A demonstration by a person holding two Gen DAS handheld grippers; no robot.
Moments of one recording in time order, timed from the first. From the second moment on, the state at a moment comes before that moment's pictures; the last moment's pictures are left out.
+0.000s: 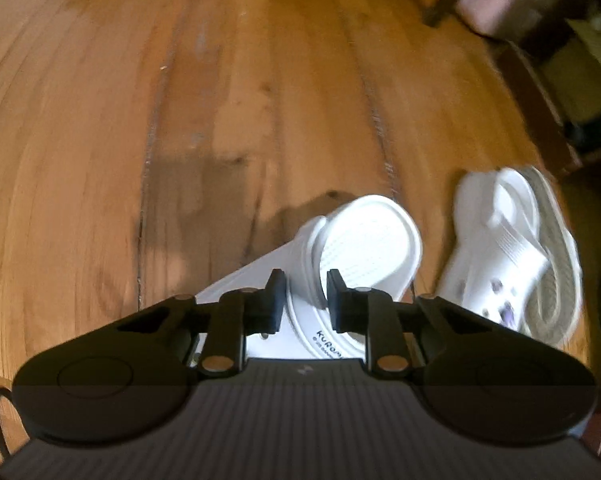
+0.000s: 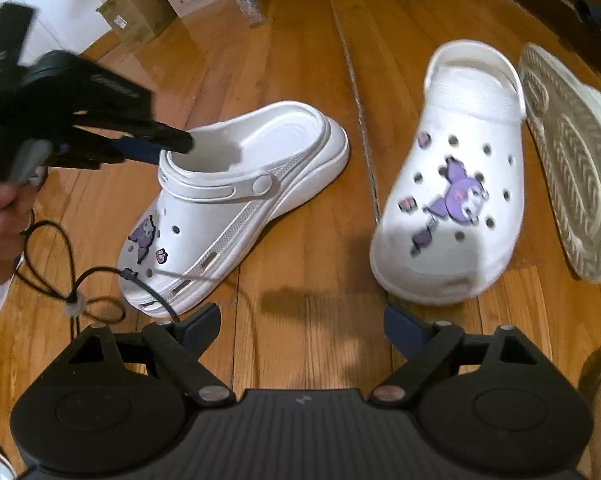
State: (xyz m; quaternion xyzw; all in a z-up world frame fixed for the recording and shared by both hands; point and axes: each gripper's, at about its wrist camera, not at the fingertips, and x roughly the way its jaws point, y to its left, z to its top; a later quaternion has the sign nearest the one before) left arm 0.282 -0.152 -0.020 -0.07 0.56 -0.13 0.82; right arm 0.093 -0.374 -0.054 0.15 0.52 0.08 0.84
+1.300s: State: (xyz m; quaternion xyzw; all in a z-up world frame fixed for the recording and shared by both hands) left arm 0.093 -0.057 -0.029 -0.19 0.53 -0.12 0.82; right arm 0.010 -0.362 -0.029 0.21 0.52 0.11 0.82
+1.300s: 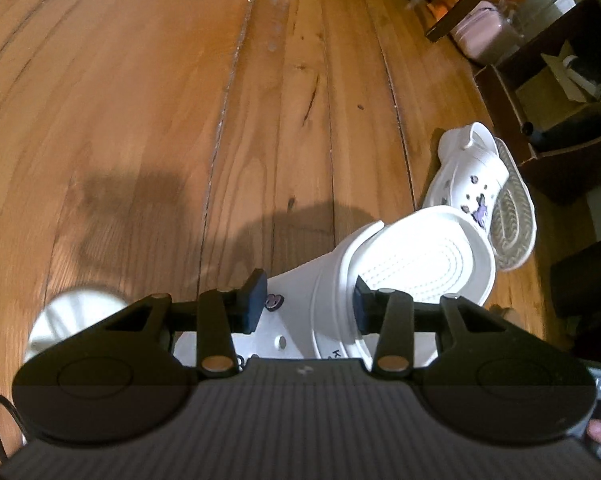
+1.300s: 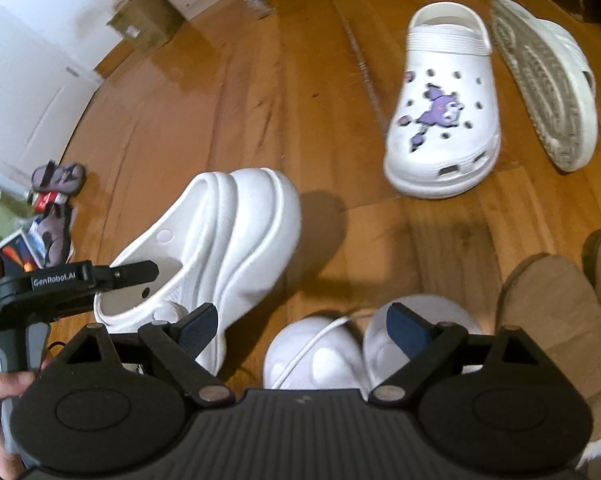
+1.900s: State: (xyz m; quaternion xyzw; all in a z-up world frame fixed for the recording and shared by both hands) left arm 0.001 -0.009 -0.022 -0.22 0.53 -0.14 0.81; right arm -0.039 -0.306 -0.009 0.05 0.47 0.19 0.86
